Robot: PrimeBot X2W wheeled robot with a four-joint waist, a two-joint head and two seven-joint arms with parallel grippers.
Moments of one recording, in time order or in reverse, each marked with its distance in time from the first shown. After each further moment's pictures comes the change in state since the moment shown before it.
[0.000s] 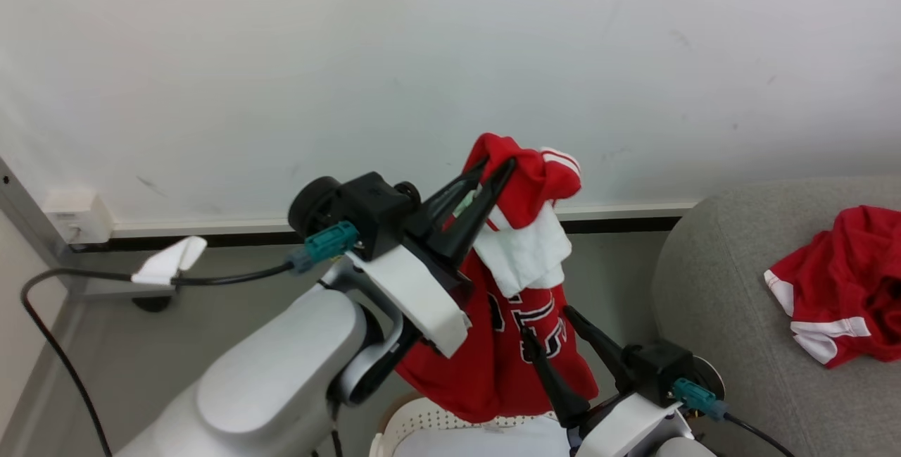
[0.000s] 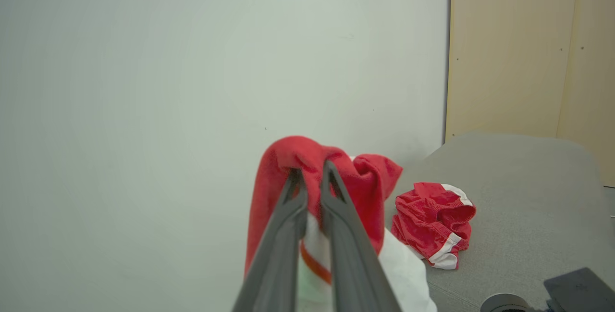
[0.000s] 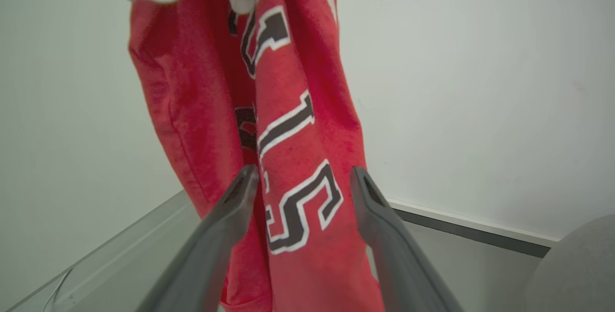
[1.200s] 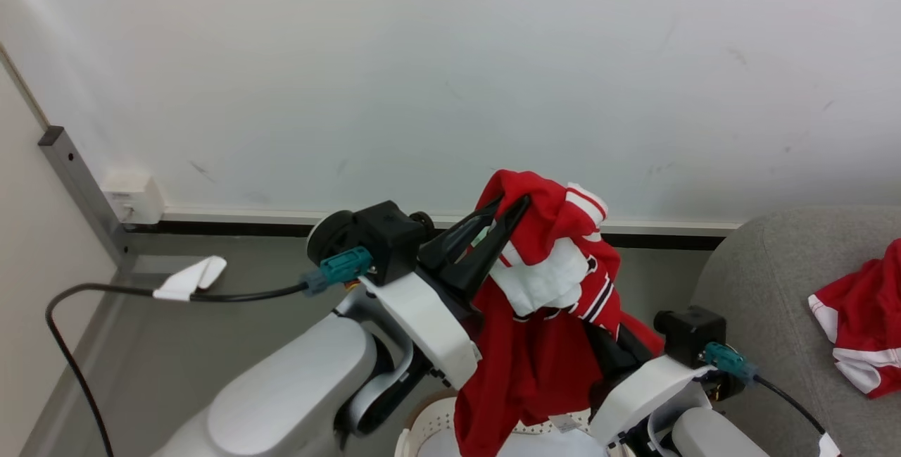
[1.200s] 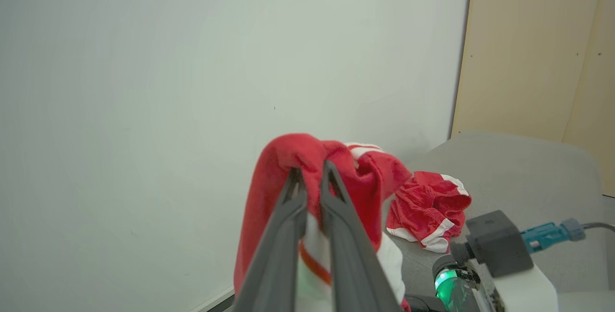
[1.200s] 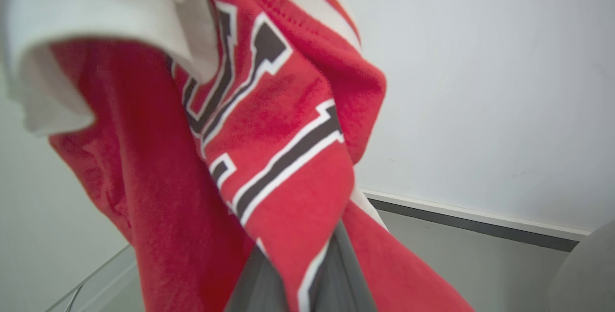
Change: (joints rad) left arm 0.047 -0.013 -0.037 -0.025 -0.048 0.001 0.015; right arm -0.095 0.001 -0.011 0.142 0.131 0.000 0.000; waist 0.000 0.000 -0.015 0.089
